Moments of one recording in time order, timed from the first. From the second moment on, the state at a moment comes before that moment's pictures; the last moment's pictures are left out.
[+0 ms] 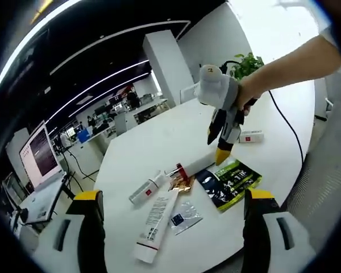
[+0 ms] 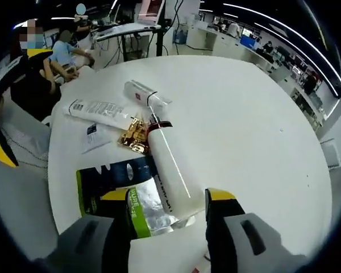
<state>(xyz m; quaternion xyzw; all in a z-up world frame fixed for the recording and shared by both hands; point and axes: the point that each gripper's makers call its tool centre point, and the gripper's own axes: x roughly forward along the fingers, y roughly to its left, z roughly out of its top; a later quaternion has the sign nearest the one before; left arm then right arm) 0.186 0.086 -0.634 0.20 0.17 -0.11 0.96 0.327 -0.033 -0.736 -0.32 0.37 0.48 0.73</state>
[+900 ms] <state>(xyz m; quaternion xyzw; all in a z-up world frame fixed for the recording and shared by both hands) 0.186 0.087 -0.634 0.20 0.17 -0.11 0.96 0.344 -0.030 -0.765 -0.39 0.43 0.49 0.65</state>
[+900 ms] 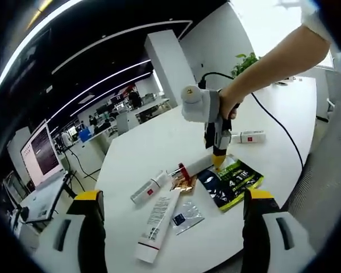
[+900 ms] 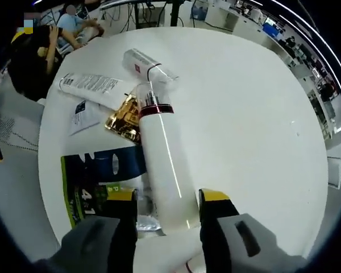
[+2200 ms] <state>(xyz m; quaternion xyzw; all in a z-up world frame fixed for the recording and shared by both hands) 0.186 0.082 -0.635 0.20 0.17 -0.12 0.96 0.339 -0.028 -0.772 -0.41 0.48 0.51 0.58</state>
